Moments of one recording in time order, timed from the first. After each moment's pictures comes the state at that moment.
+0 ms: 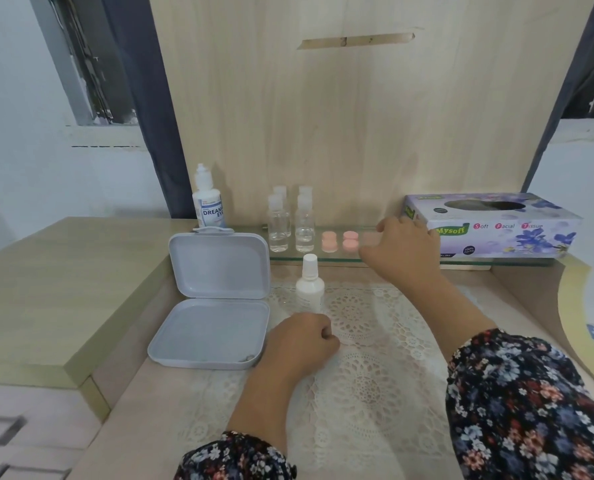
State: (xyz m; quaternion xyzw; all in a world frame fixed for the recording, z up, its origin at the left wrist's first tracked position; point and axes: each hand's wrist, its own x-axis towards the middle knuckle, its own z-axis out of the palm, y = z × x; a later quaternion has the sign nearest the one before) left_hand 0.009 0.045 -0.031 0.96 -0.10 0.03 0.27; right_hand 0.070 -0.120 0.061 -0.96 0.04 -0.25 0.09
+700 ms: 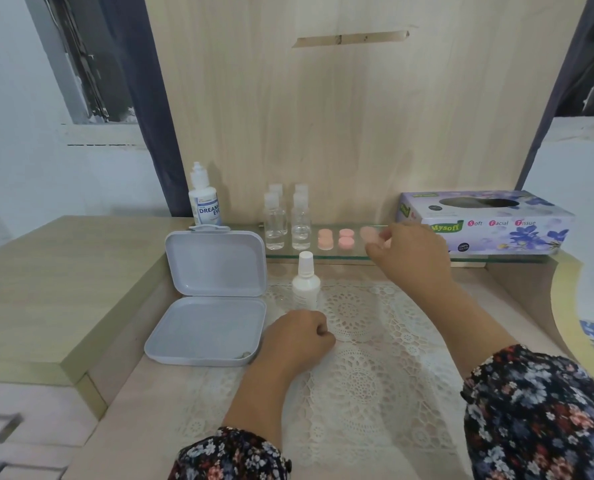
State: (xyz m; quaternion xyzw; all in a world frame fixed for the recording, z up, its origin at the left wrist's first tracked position) left_hand 0.007 0.045 -0.029 0.96 -0.09 0.02 0.27; right_hand 0.052 -0.134 0.059 -0.95 0.01 -0.28 0.13
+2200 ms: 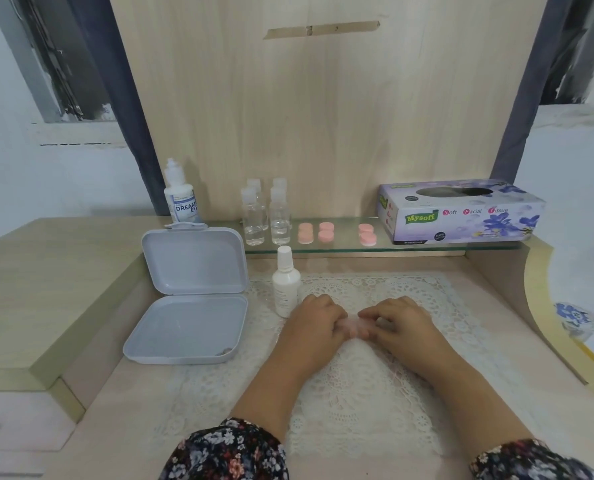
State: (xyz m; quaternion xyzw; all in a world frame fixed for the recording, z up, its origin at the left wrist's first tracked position) left_hand 0.009 0.003 -0.039 0.93 -0.23 0.13 0.25; right_hand 0.000 -0.179 -0.042 -0.94 -0.12 -0.13 0.29
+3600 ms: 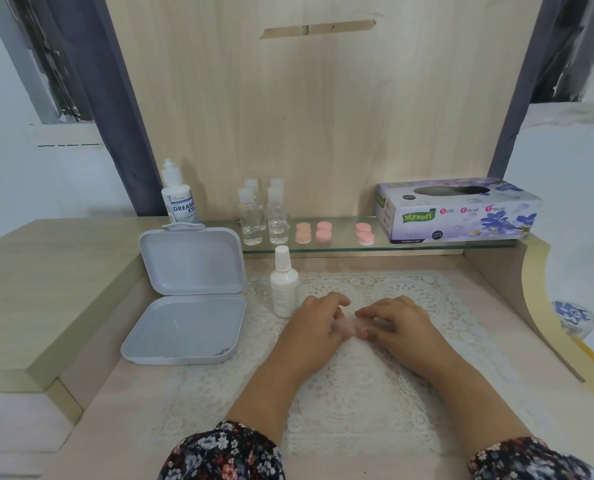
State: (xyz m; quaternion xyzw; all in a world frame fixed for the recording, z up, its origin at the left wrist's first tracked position) left_hand 0.000 0.004 -0.036 0.91 -0.21 0.07 0.36; right_hand 0.001 -0.182 -0.044 -0.94 -0.14 -0.12 0.29
